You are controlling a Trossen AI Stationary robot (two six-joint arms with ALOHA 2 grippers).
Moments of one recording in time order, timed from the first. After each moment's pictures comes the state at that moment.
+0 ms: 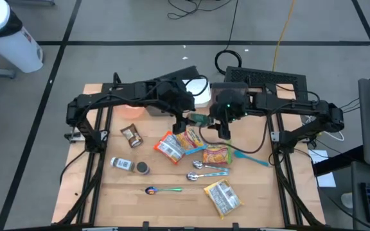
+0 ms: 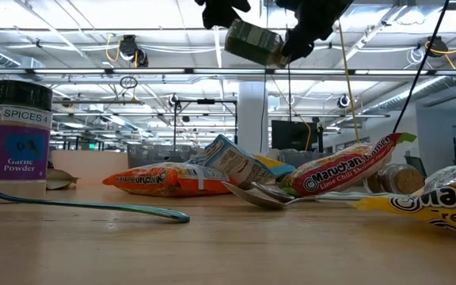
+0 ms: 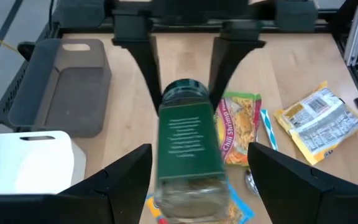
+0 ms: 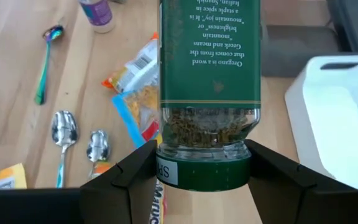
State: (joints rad) left arm 0.16 1.73 1.82 -0.82 0.15 0.11; right arm -0.18 1.36 1.25 -0.67 -0.14 -0.15
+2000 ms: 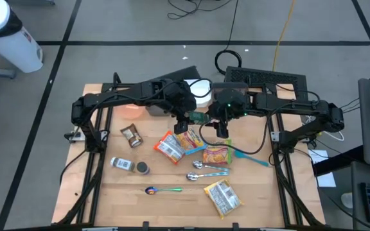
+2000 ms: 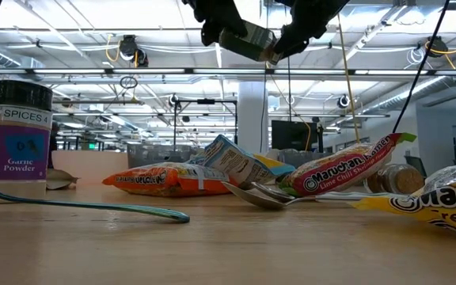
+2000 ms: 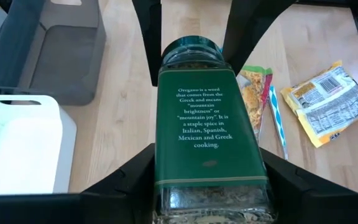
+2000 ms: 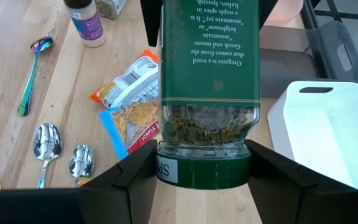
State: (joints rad) left arm 0.18 1.79 1.83 -0.89 0.17 0.08; right arm -0.17 1.36 1.25 -0.61 -0.10 -0.19
